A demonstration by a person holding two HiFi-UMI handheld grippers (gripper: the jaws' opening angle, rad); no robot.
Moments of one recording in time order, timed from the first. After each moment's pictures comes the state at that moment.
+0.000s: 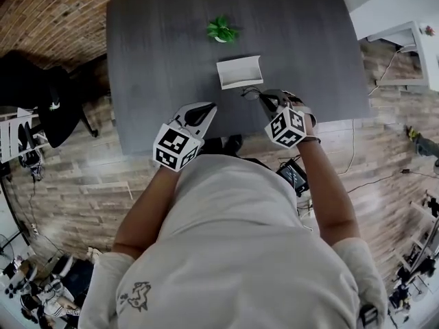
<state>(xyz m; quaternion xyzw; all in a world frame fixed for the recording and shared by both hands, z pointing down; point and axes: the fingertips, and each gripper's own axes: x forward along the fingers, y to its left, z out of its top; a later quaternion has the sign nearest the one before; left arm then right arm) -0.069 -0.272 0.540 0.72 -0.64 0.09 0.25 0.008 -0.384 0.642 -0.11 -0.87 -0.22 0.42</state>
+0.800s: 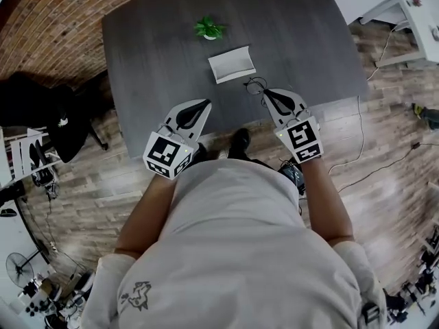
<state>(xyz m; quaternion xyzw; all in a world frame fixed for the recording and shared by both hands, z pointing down) -0.051 -0.259 0.463 0.75 -0.64 0.08 0.16 0.039 -0.365 0.500 0.05 -0.97 -0.03 0.25</state>
